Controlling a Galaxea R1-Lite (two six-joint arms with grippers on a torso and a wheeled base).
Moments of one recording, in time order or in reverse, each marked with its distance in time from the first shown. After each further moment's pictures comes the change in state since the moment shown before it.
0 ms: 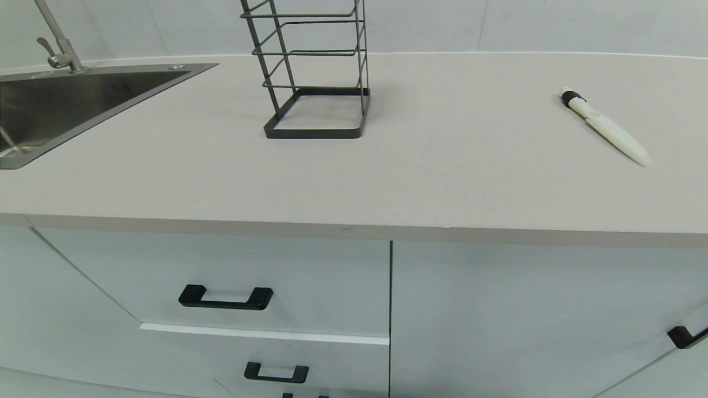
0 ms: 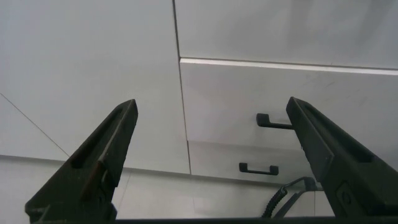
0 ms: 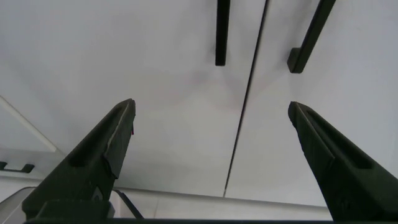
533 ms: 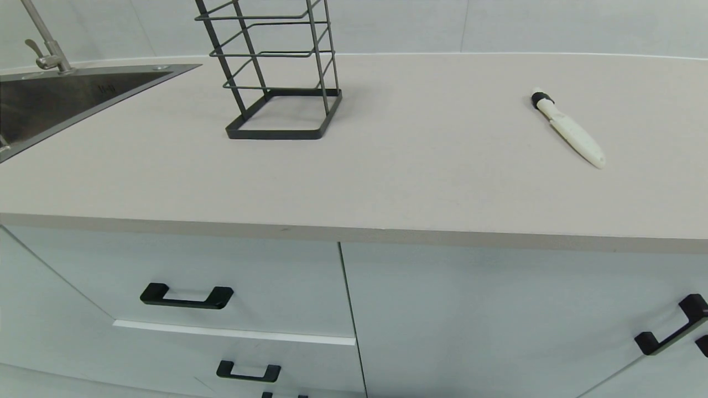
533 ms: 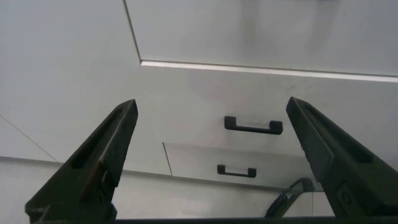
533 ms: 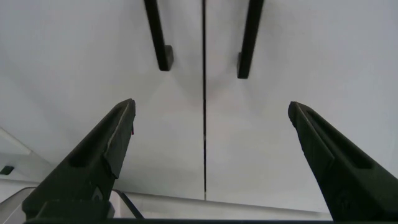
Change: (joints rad) left arm 0.000 0.000 0.000 -0.001 0.000 -0.003; right arm 0.000 0.000 0.000 0.000 0.000 -0.001
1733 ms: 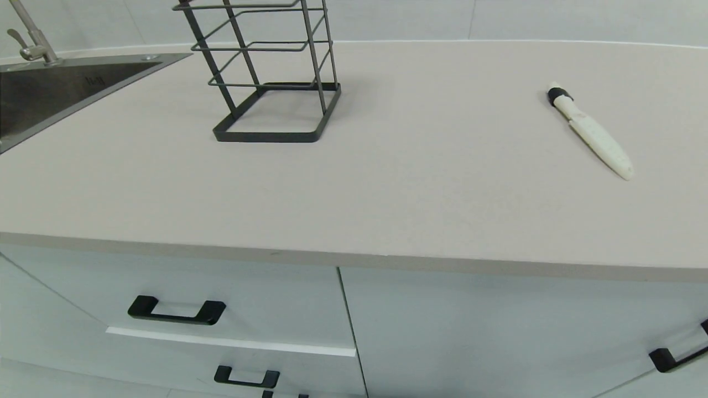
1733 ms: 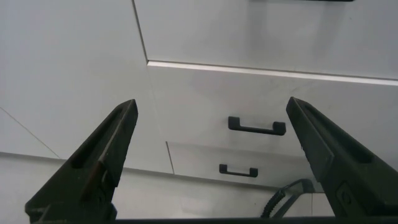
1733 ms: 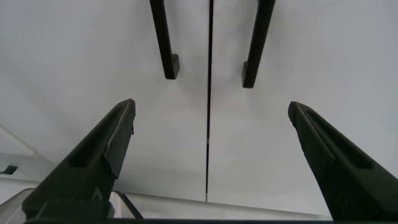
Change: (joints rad) left arm 0.000 0.000 0.000 0.001 0.000 0.001; right arm 0.000 0.000 0.000 0.000 0.000 -0.001
